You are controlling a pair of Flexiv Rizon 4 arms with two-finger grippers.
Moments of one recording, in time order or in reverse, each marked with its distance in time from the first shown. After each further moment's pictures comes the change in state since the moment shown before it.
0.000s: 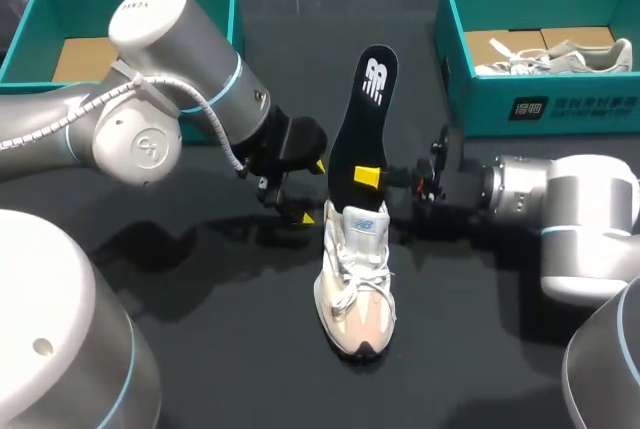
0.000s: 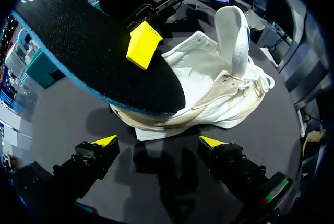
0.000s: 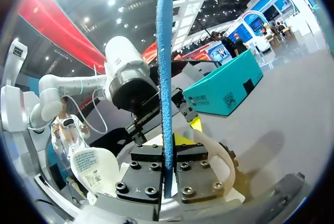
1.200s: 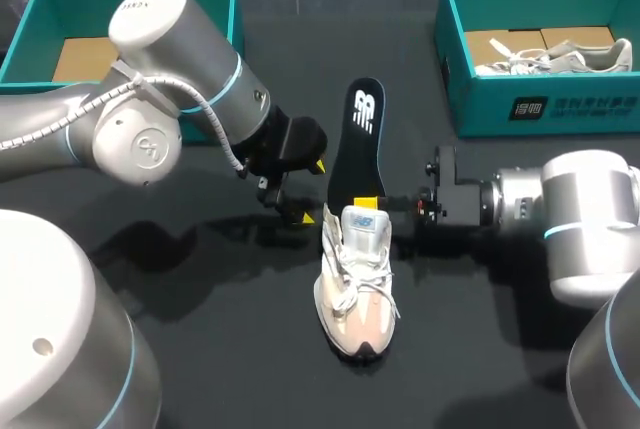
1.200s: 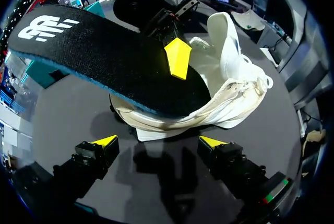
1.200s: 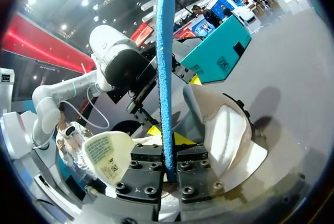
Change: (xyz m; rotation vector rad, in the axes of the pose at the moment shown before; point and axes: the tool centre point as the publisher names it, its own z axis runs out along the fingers) left arm 0.000 0.000 0.000 0.000 0.000 0.000; right arm 0.016 -0.042 -0.006 0.149 -0.049 0.209
